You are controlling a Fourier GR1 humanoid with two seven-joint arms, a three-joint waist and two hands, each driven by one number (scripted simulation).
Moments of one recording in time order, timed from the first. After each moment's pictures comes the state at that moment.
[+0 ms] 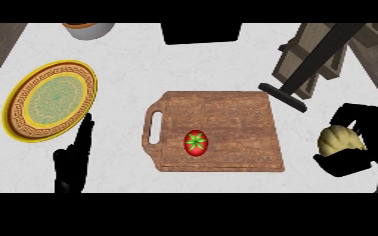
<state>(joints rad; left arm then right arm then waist) 0.13 0.20 -0.14 -1.45 0.05 0.30 0.00 -0.08 -0.38 -0.01 -1.96 0.83 0.57 0.76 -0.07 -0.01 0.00</state>
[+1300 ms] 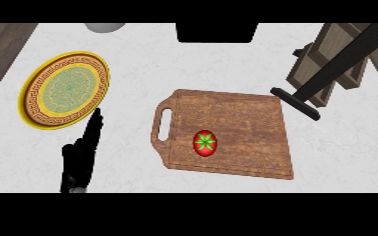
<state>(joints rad) 0.09 0.19 -0.16 -1.44 0.03 0.26 0.01 -0.75 -1.15 -0.66 -1.76 0.00 0.69 0.96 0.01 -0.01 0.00</state>
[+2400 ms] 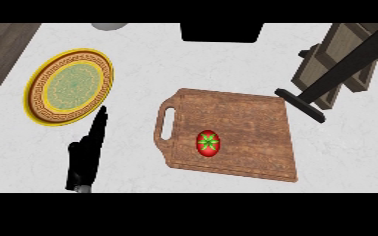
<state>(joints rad) 0.07 0.16 -0.16 -1.44 0.00 0.25 0.03 -1.12 -1.06 -0.15 -1.17 0.28 0.48 0.77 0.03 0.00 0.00</state>
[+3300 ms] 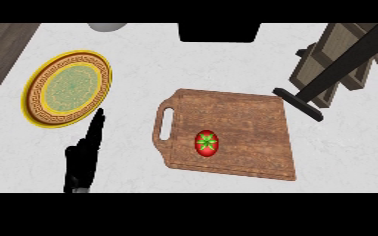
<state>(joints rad) 0.09 0.15 -0.14 -1.44 -0.01 0.24 -0.01 -1.16 -0.79 -0.27 -0.90 0.30 0.18 0.72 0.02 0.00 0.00</state>
